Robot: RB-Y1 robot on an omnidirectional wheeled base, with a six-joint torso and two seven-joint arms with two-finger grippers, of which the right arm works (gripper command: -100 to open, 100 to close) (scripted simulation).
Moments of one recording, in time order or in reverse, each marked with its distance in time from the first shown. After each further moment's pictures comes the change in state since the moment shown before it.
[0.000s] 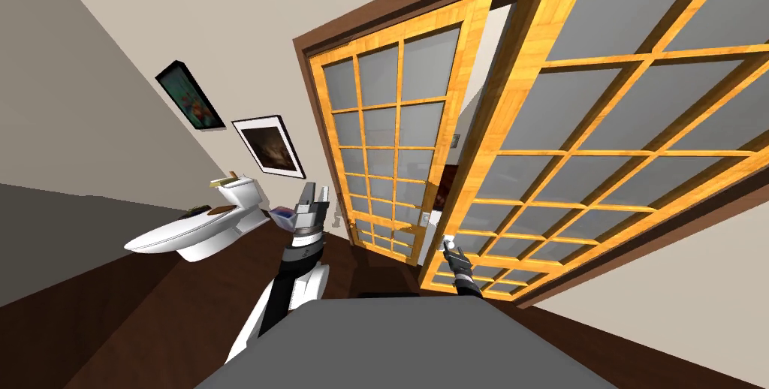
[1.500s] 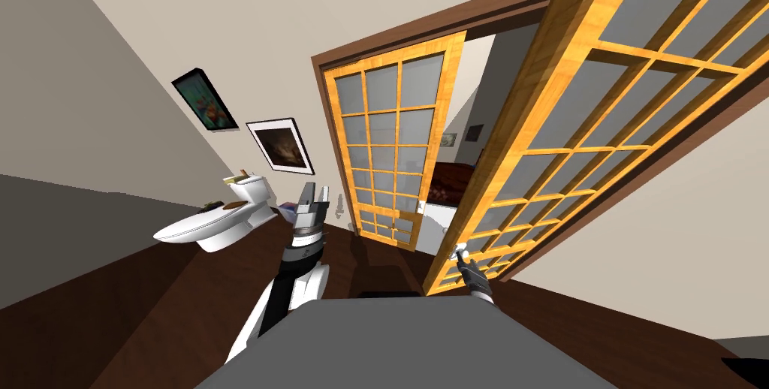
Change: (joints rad) arm 0.134 -0.086 0.140 -0.038 -0.213 -0.025 -0.227
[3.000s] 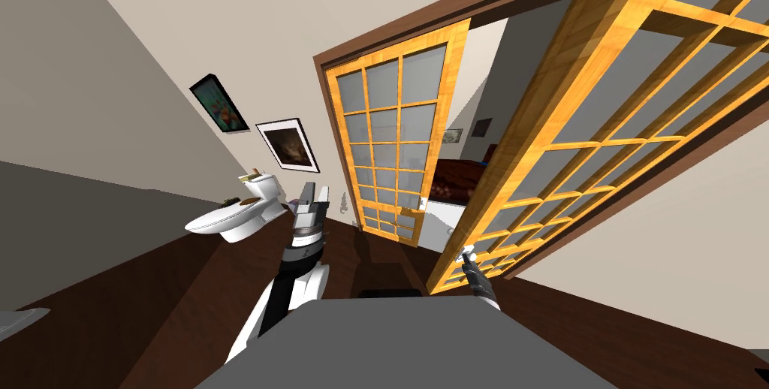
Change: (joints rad) arm 0.055 -0.074 0.178 -0.016 -0.230 -0.071 -0.244
